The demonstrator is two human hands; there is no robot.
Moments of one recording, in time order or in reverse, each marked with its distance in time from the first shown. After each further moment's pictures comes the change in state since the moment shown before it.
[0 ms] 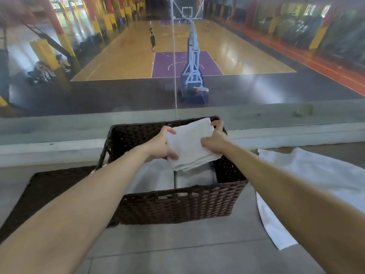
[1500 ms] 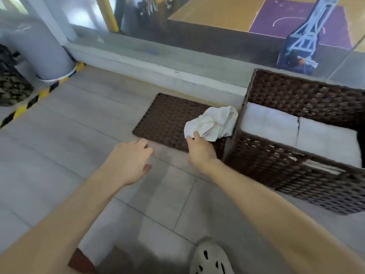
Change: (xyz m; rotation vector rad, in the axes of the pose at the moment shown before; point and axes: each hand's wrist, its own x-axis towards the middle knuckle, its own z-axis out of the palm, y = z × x) left_hand -0.375 -0.260 -0.114 1.060 0.287 -0.286; right_hand -0.170 -0.100 0.411 -0.820 -0.322 -0.834
